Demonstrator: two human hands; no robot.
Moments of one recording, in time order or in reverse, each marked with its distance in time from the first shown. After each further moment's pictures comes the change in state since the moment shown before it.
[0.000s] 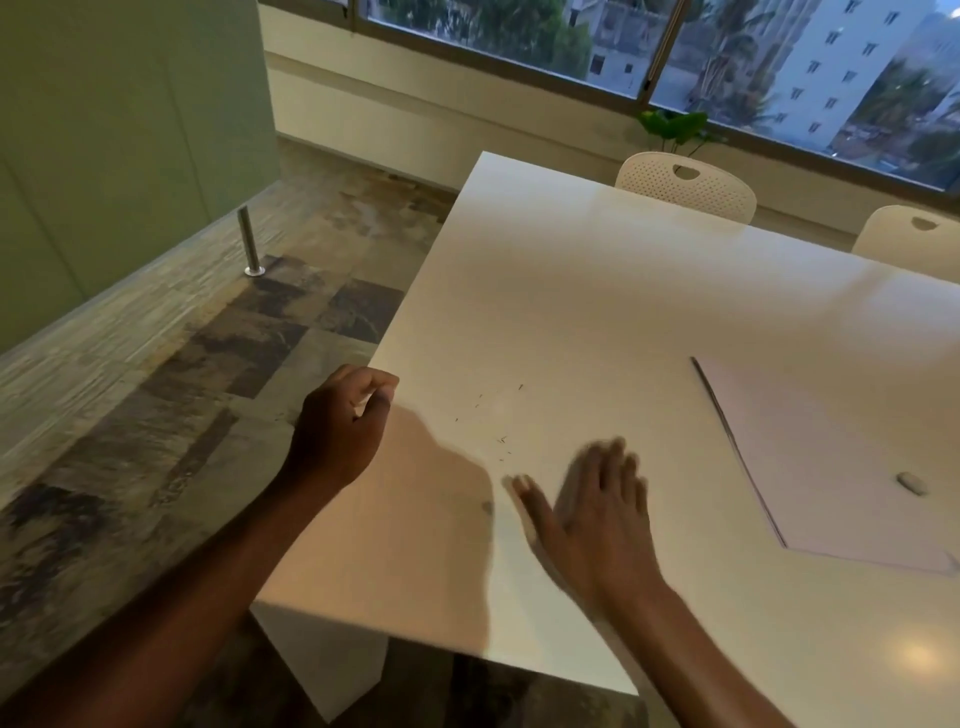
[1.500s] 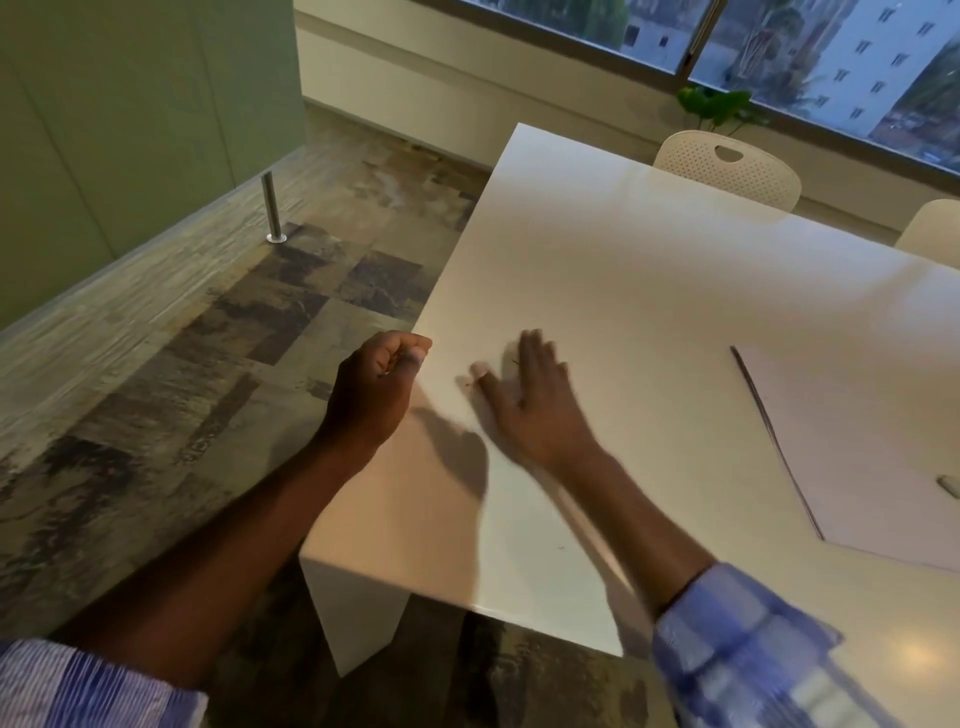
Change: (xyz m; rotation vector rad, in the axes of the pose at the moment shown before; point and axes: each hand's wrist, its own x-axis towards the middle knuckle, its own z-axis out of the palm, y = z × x) left_hand 0.005 -0.011 -0.003 -0.273 -0.025 -0.231; right_hand 0.083 -0.086 0.006 0.207 0.062 -0.314
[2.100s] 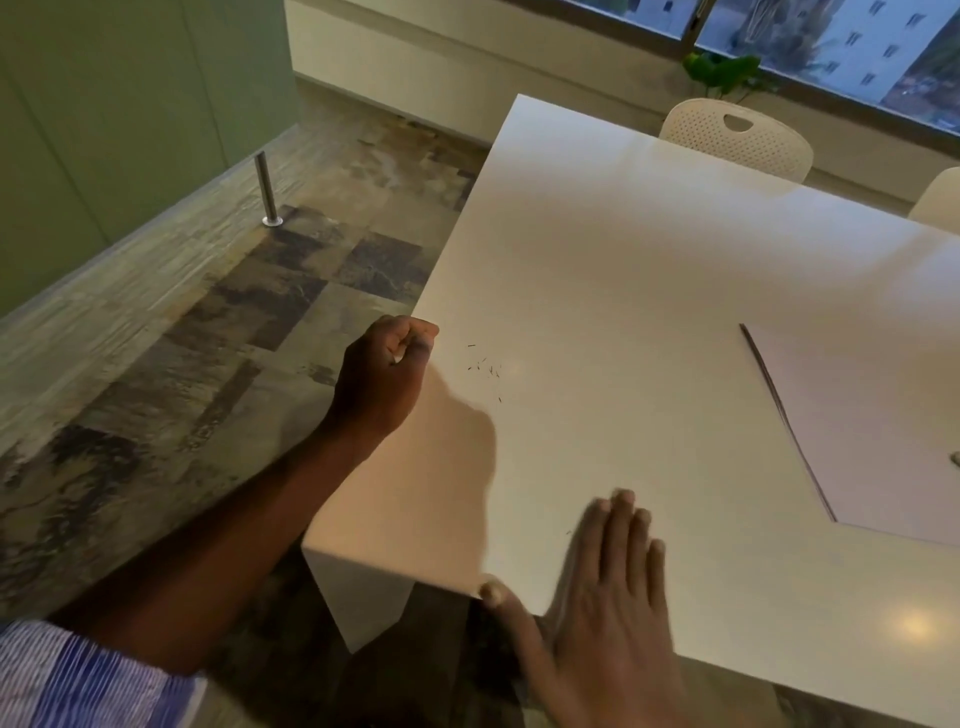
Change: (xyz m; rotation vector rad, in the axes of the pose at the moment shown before) left_hand -0.002 0.005 0.002 0.091 -0.029 0.076; right_hand -0.187 -0.009 0.002 -0.246 -0.219 0.335
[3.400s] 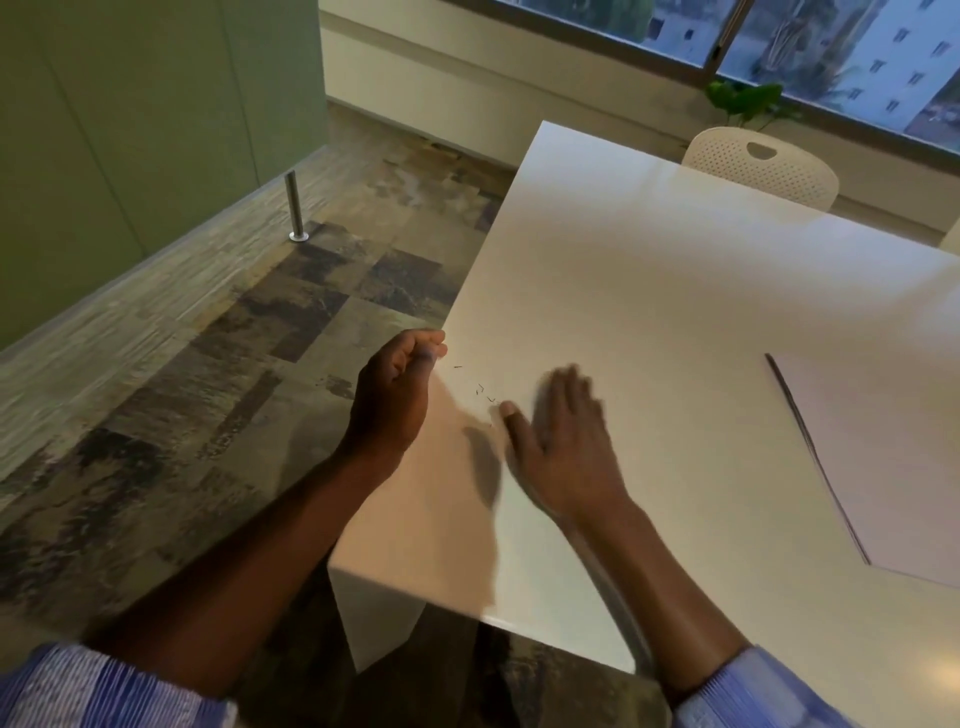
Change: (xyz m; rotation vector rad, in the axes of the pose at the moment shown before) left_hand 0.002 -0.003 -0.003 -0.251 0.089 -0.119; right_hand 0.149 -0.042 -0.027 0.179 0.233 -0.282
